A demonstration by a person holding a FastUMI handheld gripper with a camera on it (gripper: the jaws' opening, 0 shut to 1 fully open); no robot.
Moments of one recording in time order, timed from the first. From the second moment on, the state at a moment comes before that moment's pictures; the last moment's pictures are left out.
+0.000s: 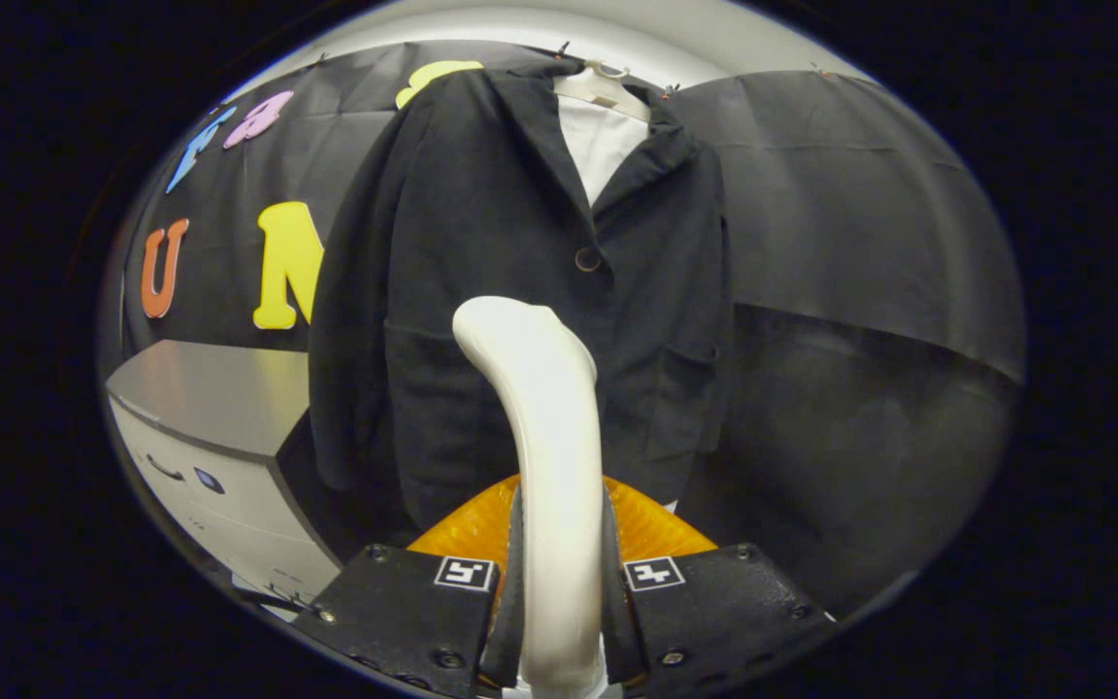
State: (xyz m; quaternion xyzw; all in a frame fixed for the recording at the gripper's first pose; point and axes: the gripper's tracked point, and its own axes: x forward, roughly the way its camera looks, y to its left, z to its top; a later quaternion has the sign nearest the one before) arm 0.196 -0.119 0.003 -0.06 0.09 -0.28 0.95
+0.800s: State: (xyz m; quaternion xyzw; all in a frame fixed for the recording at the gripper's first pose) arm 0.193 -0.129 -0.108 -0.05 0.20 -0.28 0.94
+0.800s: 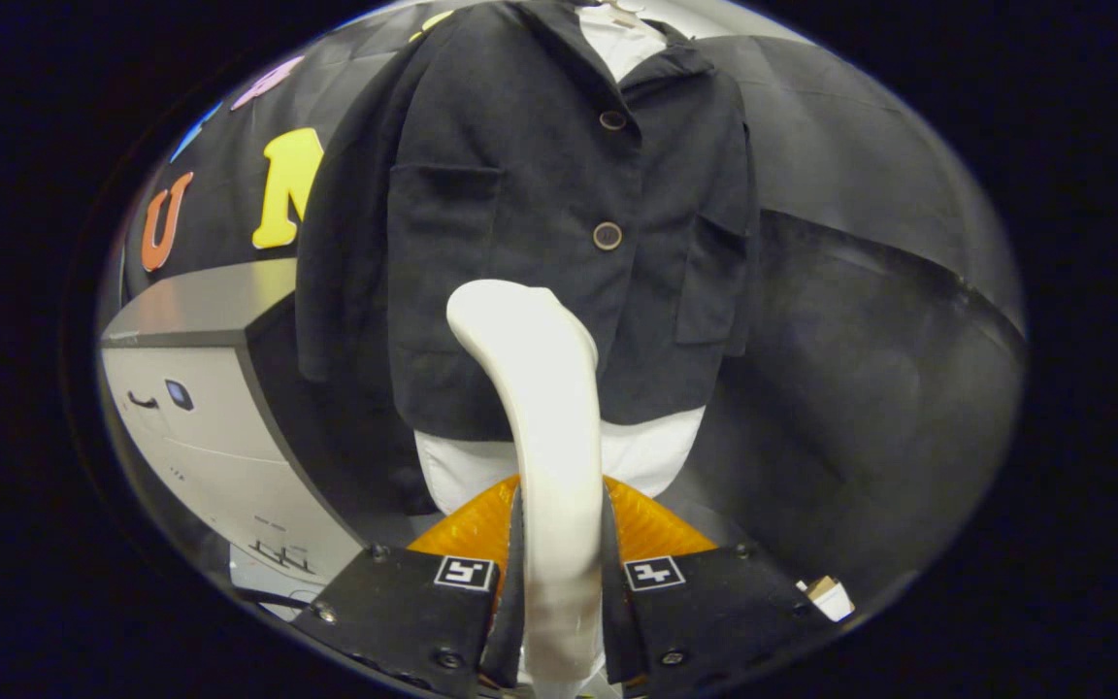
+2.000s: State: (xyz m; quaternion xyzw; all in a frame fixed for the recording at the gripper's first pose) arm 0.117 -0.211 0.114 0.00 -0.04 -0.33 0.94
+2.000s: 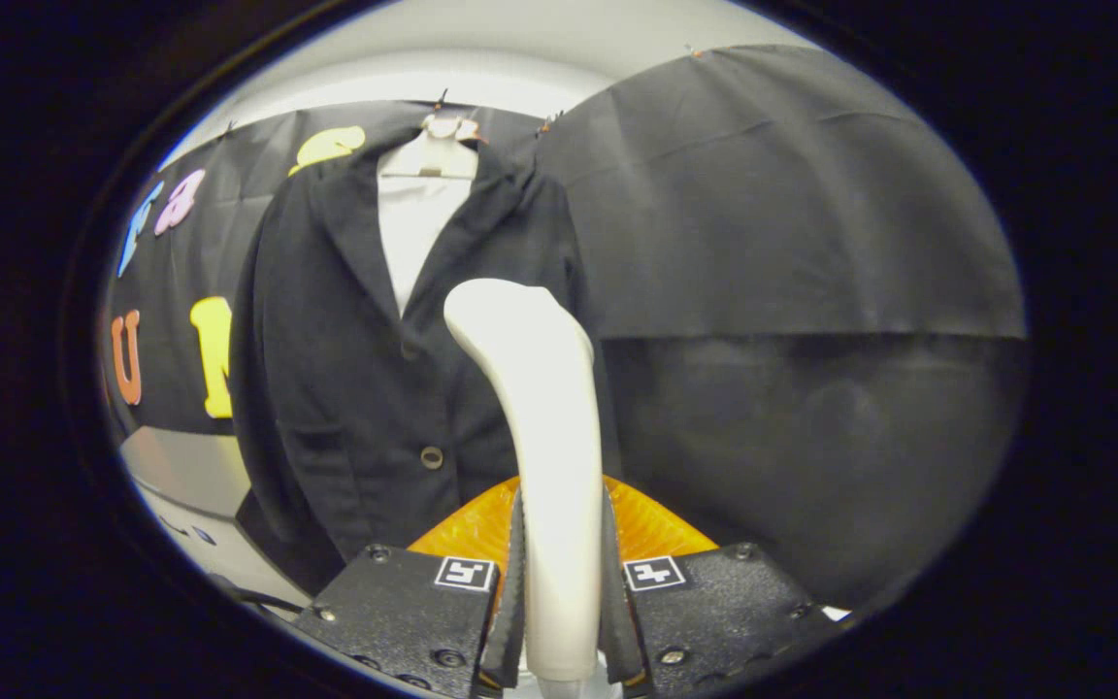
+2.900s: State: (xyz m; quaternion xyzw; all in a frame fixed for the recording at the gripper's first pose) arm 0.158 -0.258 0.316 -0.05 -0.20 -0.28 0.94
